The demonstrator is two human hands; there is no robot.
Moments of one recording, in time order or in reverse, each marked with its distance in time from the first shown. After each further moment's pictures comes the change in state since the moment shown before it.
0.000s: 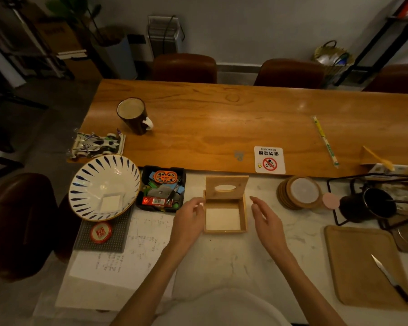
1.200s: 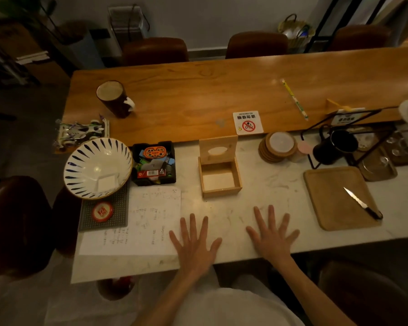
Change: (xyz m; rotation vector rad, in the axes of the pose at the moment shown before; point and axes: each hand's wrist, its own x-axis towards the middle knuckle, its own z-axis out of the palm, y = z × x) left_hand -0.123 -0.152 0.072 0.848 -0.126 0.105; right_hand -0.138 0.128 0.016 -0.827 -0.115 0.295
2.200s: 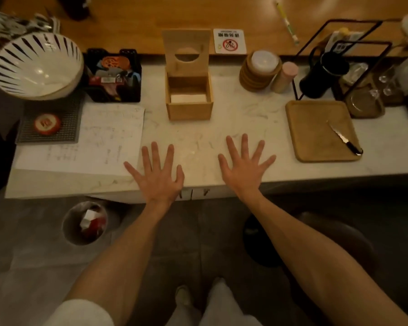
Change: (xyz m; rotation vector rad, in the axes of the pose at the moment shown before) left_hand -0.005 0.004 0.059 0.169 0.396 -0.087; right_hand 0.016 0.024 0.049 -0.088 0.449 -0.179
